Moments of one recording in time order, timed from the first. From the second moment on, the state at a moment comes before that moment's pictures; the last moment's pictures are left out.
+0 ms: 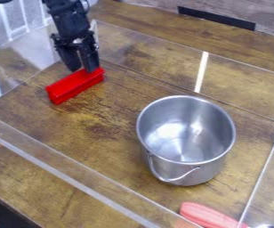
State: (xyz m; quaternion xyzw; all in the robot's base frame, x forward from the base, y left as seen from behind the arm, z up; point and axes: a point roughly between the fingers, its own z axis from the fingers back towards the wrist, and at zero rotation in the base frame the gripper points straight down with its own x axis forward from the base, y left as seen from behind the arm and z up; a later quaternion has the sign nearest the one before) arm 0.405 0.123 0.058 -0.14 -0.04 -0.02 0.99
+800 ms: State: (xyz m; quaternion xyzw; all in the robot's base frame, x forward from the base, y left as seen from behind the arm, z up) arm 0.412 0.126 0.056 -0.14 -0.05 0.10 0.99
